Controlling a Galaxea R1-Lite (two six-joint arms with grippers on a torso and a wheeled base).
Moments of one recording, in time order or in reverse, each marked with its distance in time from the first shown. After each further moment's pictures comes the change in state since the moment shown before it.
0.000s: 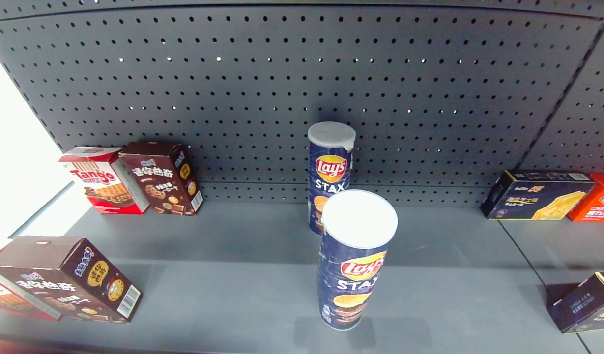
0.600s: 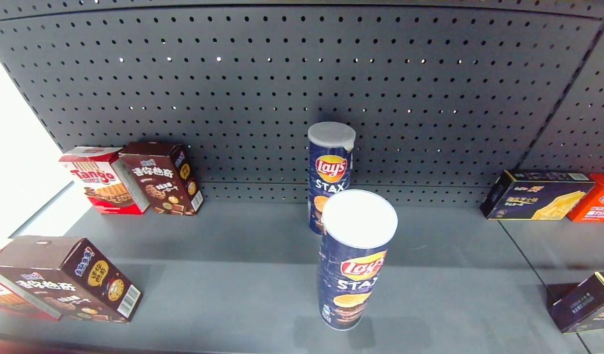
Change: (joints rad) left arm 0.000 0.000 0.001 0.000 -0.005 -0.005; right arm 0.085 0.347 -0.463 0.013 0.145 -0.027
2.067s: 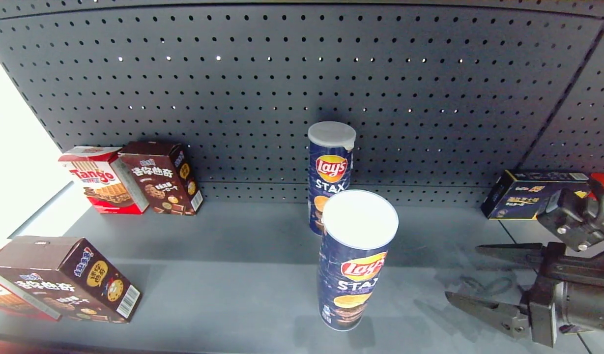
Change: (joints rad) left arm 0.000 0.000 0.000 0.000 -0.022 0.000; right arm 0.585 0.756 -0.128 -0.197 -0.018 -0.133
